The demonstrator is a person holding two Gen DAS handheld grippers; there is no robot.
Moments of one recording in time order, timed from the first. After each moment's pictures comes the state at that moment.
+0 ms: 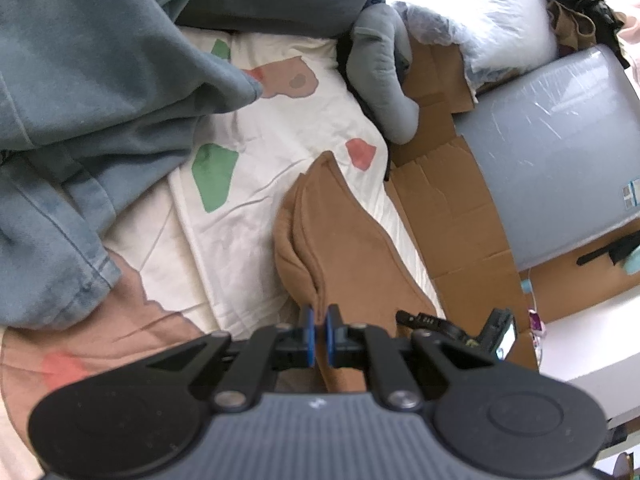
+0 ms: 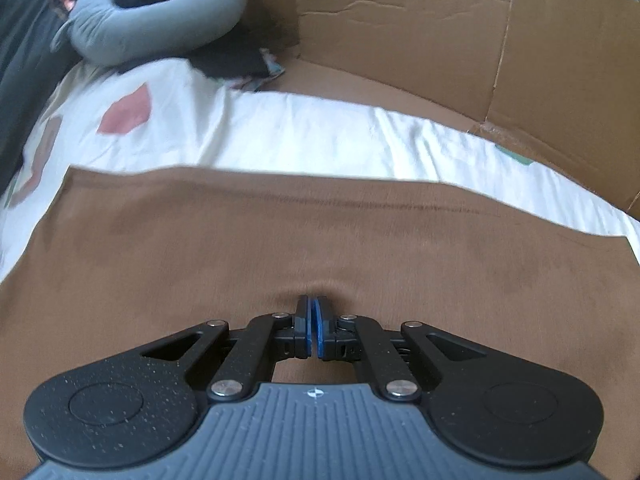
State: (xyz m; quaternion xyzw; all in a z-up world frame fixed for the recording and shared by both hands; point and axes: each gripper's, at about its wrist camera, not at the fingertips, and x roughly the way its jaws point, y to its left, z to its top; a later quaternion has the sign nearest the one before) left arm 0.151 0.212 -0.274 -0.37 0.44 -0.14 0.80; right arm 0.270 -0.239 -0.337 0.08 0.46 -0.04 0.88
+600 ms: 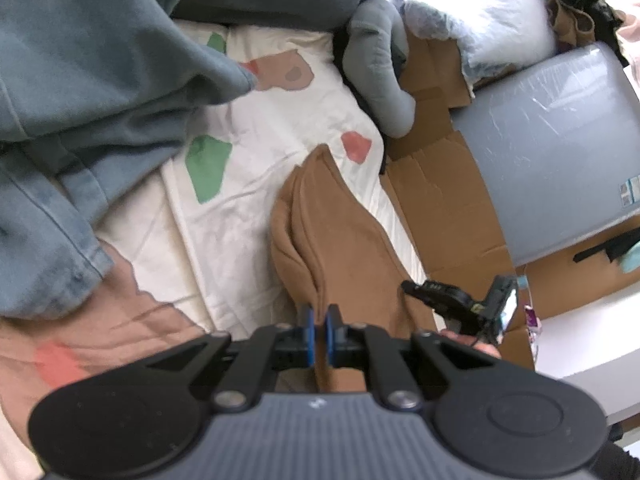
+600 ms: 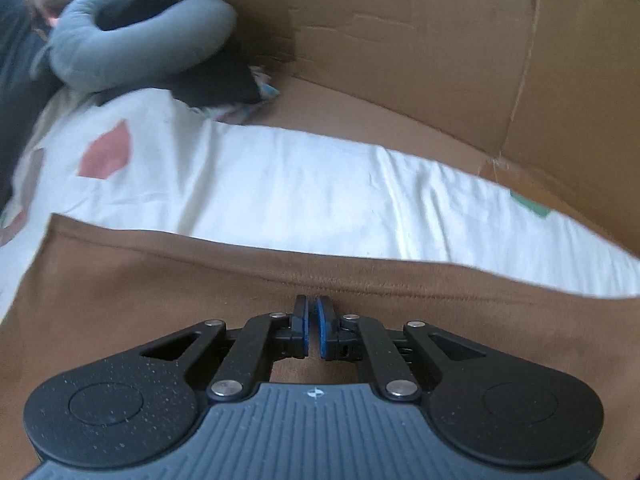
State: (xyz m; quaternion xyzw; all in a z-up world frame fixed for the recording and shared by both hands) left arm 0.150 0.201 -0.267 -0.37 0.44 -0.15 0.80; right arm 0.310 -0.260 -0.318 0.07 0.46 -0.01 0.89
